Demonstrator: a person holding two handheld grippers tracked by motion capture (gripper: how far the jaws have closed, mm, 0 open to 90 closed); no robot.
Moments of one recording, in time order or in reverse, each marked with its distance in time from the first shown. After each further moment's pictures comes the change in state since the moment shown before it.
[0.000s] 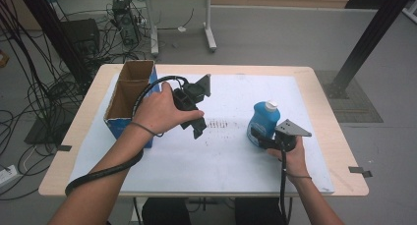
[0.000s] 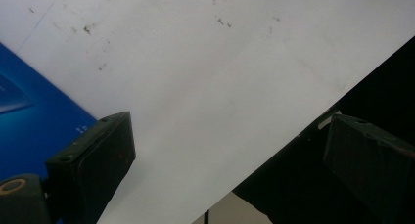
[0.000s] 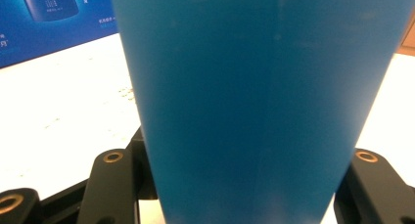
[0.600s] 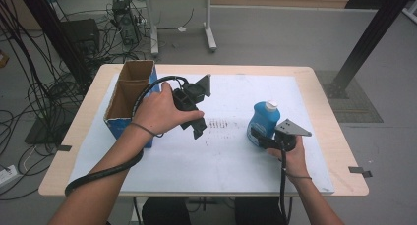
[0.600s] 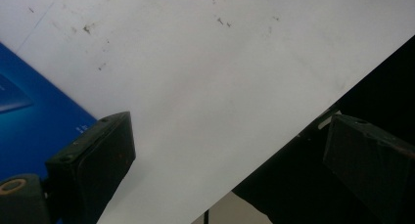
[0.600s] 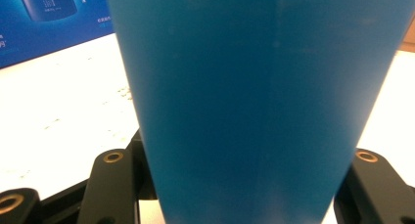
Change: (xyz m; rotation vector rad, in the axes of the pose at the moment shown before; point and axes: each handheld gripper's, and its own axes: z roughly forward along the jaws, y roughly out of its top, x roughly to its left) left arm -0.001 0.000 0.000 0.001 0.001 -0.001; right arm 0.000 0.003 0.000 0.009 -0.001 0.004
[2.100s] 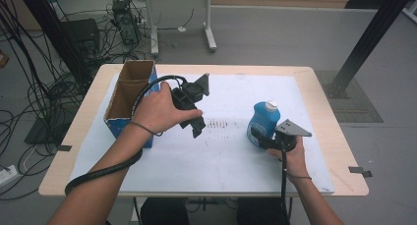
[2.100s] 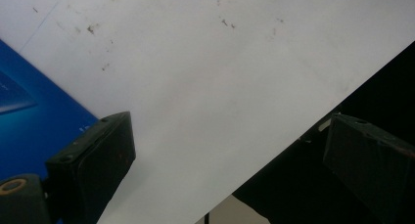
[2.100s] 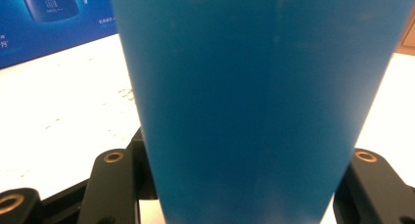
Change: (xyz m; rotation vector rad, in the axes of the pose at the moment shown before) left arm 0.004 0.000 0.001 -0.005 0.000 -0.007; right arm -0.001 -0.003 0.000 -0.009 0.004 -0.003
